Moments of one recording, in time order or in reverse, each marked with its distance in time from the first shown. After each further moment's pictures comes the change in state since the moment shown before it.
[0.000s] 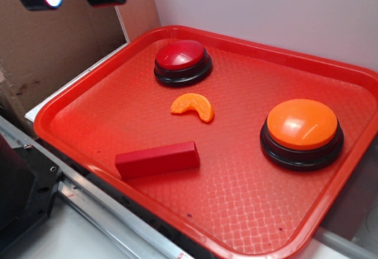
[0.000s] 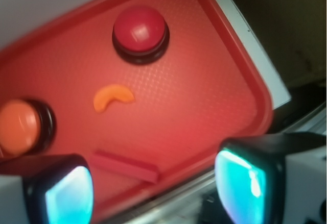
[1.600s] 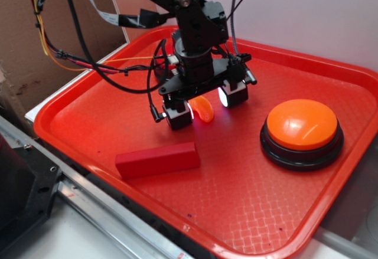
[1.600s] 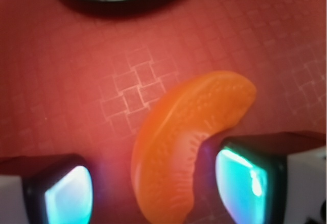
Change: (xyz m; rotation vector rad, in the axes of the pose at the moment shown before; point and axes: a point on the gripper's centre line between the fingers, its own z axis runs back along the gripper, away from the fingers) arm 0.023 -0.066 -0.182 0.067 -0.074 0.614
